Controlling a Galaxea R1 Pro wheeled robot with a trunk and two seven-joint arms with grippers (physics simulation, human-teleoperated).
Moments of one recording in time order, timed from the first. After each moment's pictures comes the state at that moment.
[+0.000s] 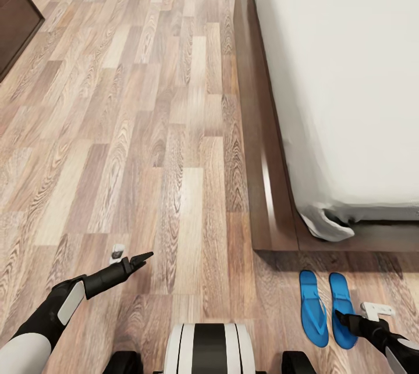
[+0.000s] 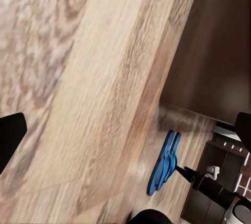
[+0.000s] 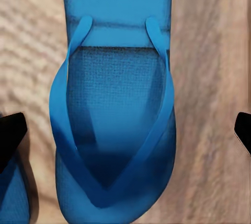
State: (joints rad) left arm -0.58 0.22 0.15 -0.63 0.46 0.58 -1.00; right arm -0.42 -0.38 -0.16 -0.45 -0.13 0.01 0.25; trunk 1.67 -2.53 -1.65
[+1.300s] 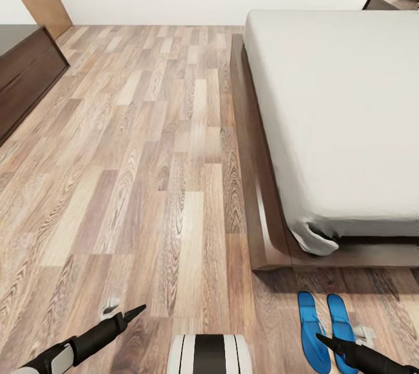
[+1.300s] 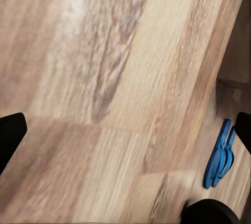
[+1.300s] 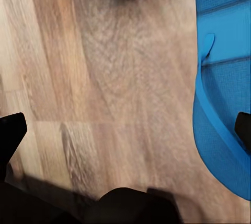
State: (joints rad) left arm -0.58 0.24 0.14 -0.06 0.41 0.08 -1.01; right arm -0.41 -0.44 -0.16 -0.23 -0.29 0.05 1.09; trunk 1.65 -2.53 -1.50
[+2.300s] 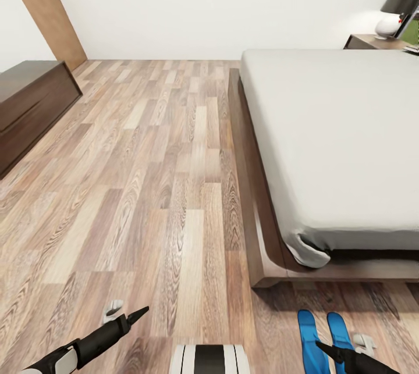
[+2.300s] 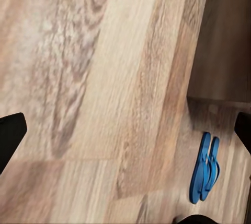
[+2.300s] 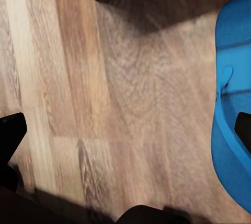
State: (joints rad) left arm -0.58 0.23 0.14 -0.04 0.41 0.05 -1.01; right arm -0.41 -0.43 -0.16 -0.18 -0.30 0.05 1.08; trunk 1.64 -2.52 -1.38
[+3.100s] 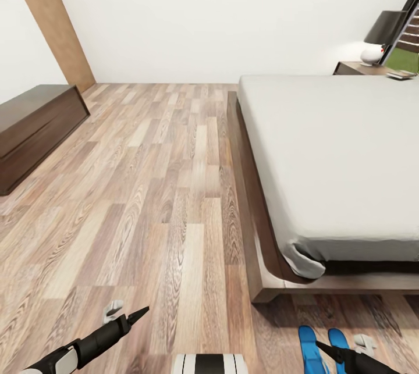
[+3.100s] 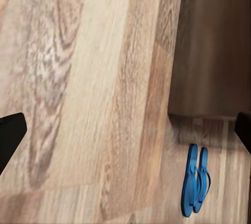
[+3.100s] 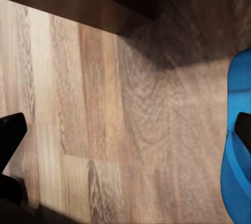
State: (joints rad) left arm -0.58 0.22 0.14 -0.04 0.41 0.05 -1.01; right arm -0.41 -0.43 -0.16 -0.17 -0.30 0.05 1.08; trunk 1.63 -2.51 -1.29
